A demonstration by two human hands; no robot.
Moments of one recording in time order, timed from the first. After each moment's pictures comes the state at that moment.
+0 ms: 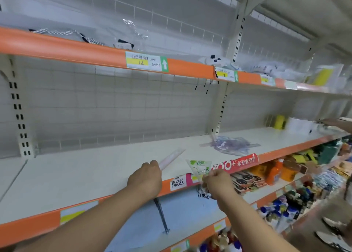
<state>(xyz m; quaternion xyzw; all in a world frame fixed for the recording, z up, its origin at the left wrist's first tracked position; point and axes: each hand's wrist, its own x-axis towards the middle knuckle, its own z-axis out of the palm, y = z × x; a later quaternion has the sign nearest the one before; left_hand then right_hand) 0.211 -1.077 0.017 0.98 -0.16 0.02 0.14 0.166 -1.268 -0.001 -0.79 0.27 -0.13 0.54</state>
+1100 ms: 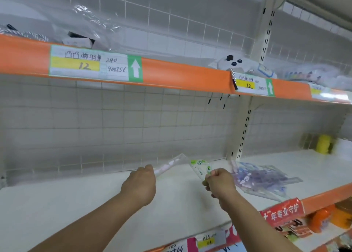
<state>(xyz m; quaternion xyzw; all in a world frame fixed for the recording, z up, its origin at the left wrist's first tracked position) 0.375 -1.132 0.023 0.98 -0.07 0.07 0.16 0.356 -1.342 0.017 -0.78 0.21 -0.14 0.57</state>
